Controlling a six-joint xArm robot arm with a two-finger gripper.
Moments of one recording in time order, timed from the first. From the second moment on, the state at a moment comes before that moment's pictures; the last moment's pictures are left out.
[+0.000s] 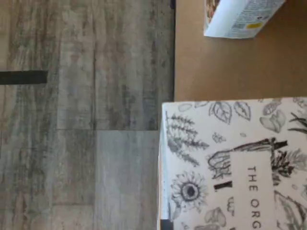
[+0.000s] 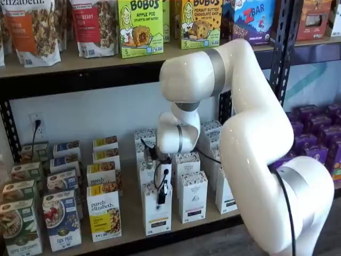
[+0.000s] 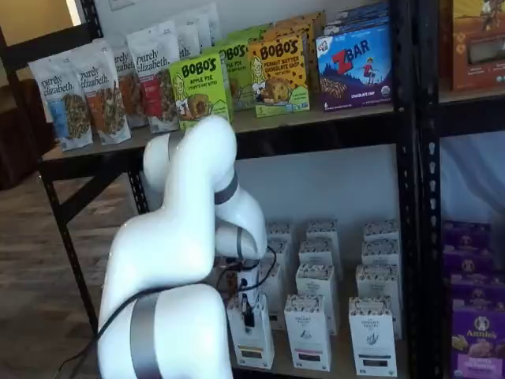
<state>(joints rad) 0.25 1.01 -1.46 0.28 0.44 -1.57</state>
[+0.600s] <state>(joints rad) 0.29 0.87 -1.24 0.31 0.34 -1.56</state>
